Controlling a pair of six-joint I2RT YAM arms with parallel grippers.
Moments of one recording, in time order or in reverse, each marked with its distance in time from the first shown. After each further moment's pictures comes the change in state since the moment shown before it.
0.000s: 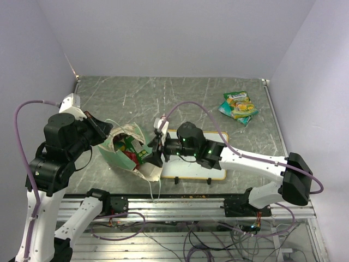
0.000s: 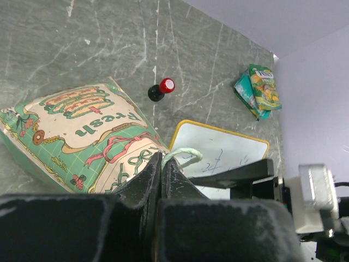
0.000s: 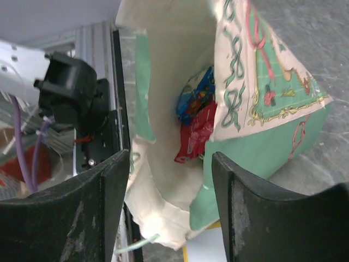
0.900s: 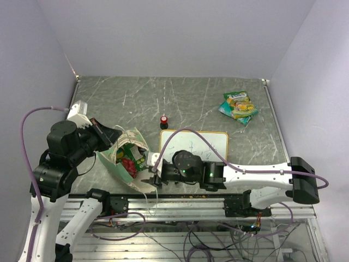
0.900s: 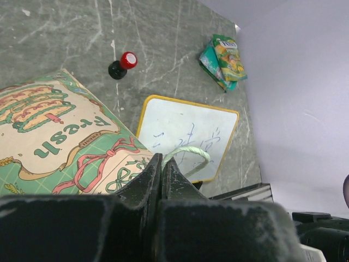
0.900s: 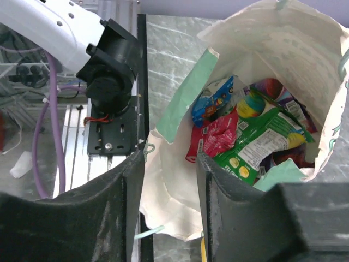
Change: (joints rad) left arm 0.000 -0.084 -0.129 0.077 0.187 -0.039; right arm 0.305 -0.079 -0.118 0.046 0.253 -0.236
